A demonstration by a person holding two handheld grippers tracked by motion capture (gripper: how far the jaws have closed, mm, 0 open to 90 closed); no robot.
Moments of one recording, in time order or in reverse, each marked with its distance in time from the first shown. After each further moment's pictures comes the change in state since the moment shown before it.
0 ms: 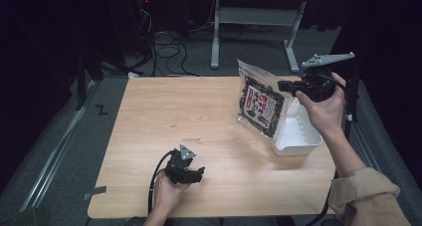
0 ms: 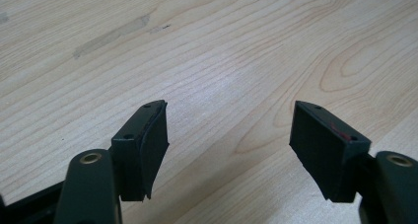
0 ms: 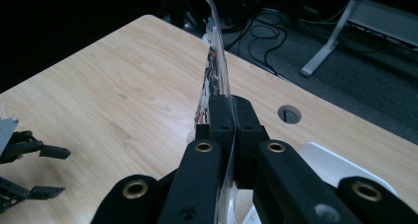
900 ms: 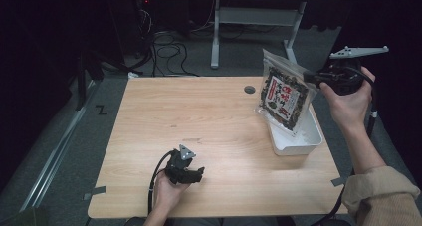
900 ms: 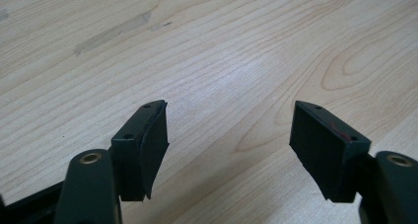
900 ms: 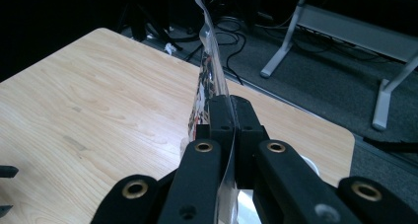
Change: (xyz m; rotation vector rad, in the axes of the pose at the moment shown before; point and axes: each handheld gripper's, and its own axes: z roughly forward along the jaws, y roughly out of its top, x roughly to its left) left arm 0.001 -0.001 0.001 0.008 0.004 0.001; right arm -0.041 -0.007 -0.033 -0.035 -0.136 0.052
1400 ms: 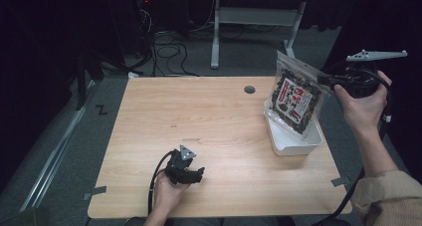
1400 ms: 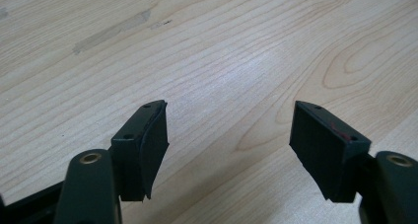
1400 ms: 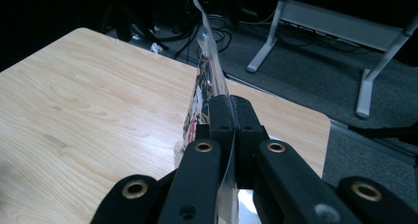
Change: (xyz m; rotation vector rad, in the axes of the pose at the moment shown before) left arm 0.000 0.000 0.000 0.001 0.004 -0.001; right arm -0.023 -0.015 -0.016 -0.004 -0.049 0.036
